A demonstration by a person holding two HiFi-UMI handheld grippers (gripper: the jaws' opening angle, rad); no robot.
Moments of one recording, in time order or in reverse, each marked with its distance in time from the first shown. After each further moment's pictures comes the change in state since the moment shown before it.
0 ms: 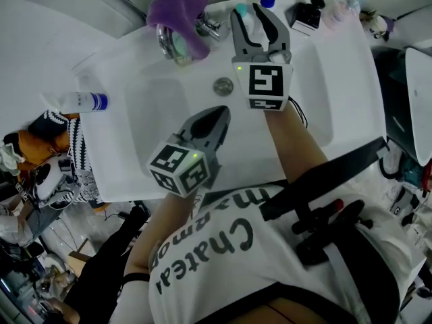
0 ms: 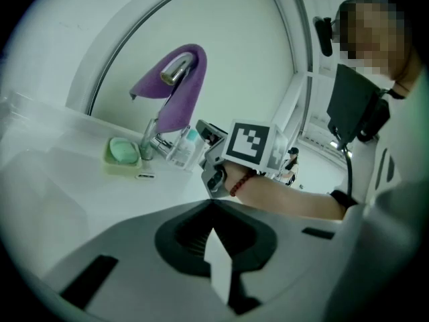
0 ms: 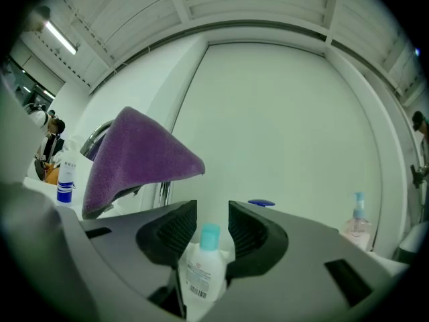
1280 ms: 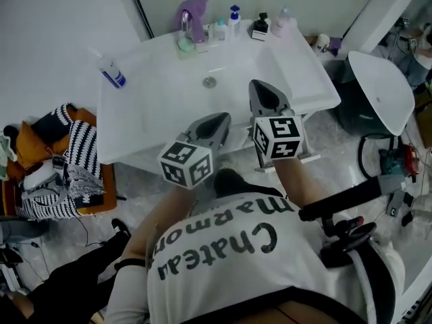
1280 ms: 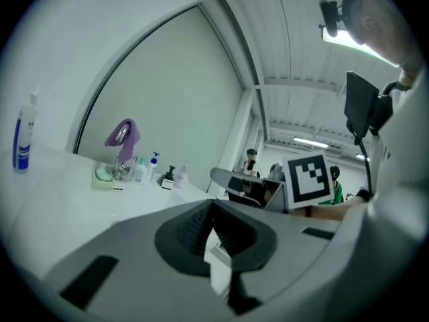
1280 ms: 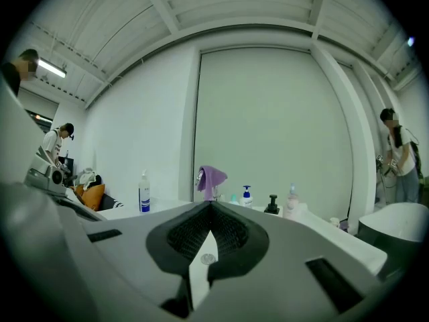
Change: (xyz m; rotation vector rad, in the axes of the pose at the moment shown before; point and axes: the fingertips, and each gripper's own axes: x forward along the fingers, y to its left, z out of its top) left arm -0.168 -0.179 -0.073 0.237 -0.202 -0.149; right arm -0.344 0.069 0.075 0.134 0.145 0.023
